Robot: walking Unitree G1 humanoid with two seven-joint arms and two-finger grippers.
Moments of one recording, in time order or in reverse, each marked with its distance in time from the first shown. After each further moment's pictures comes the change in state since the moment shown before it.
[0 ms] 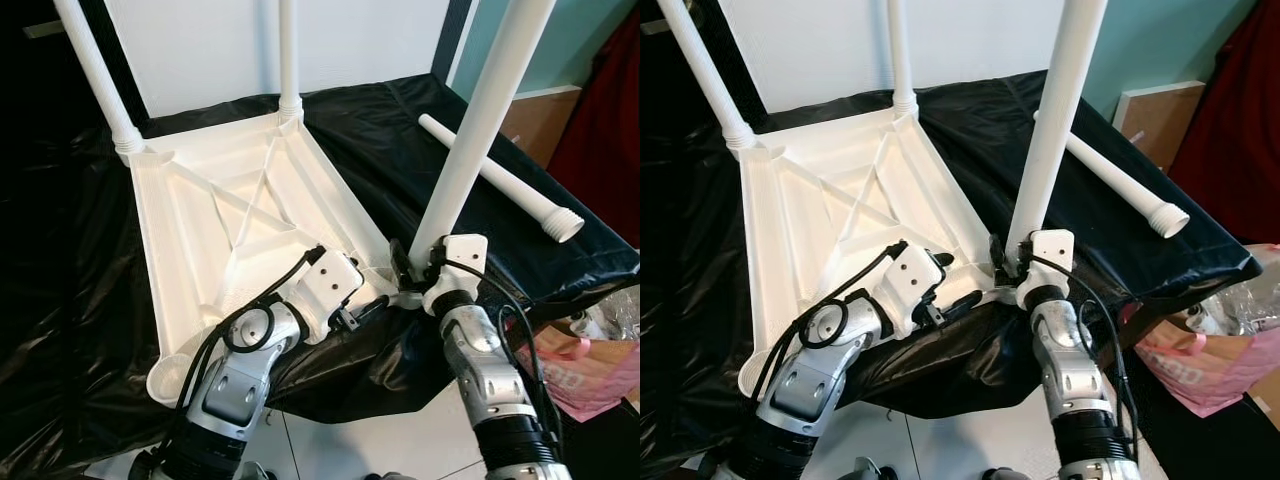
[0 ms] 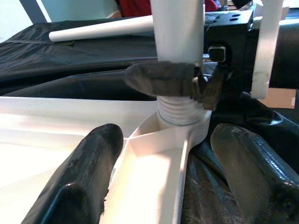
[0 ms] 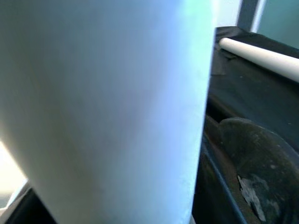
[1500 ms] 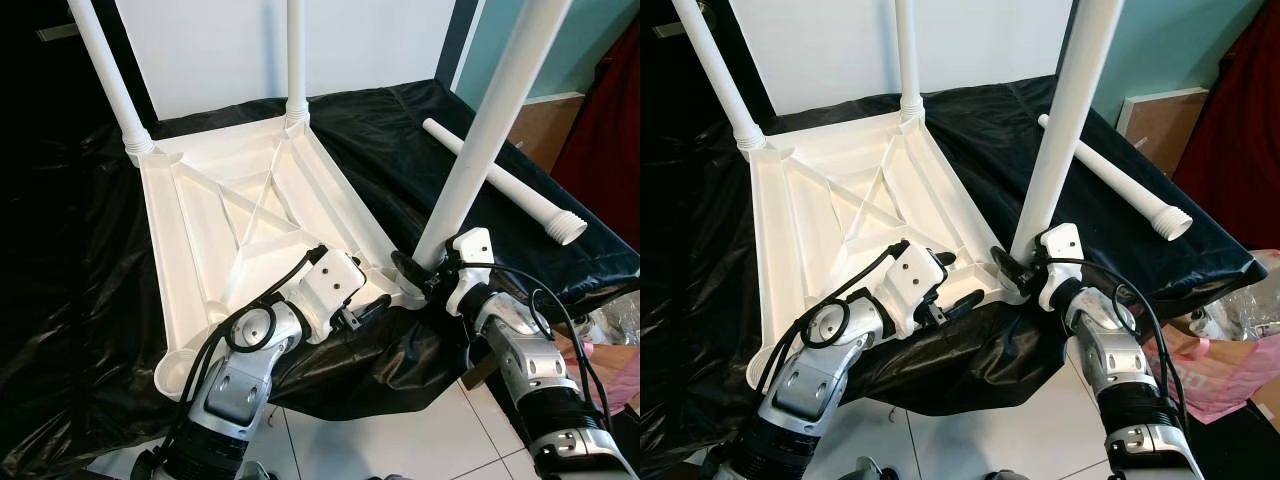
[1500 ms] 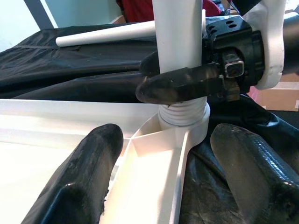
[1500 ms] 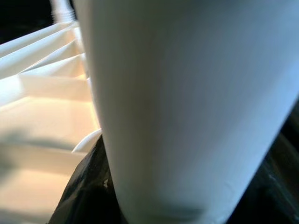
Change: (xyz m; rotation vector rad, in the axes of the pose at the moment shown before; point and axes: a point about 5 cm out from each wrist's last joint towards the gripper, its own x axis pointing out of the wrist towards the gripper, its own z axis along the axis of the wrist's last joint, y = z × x) left arm 0.001 -0.001 0.001 0.000 -0.007 0.000; right arm 0.008 -0.020 -0.008 -0.063 0.061 0.356
